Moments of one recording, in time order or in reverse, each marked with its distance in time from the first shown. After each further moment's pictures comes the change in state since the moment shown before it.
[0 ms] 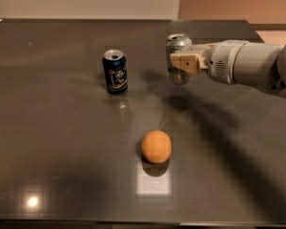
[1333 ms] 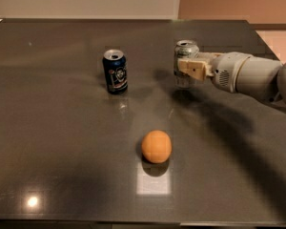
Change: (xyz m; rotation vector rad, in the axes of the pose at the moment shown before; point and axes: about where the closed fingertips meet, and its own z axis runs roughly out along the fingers) arm -0.026 0.030 0.007 -0.017 0.062 0.073
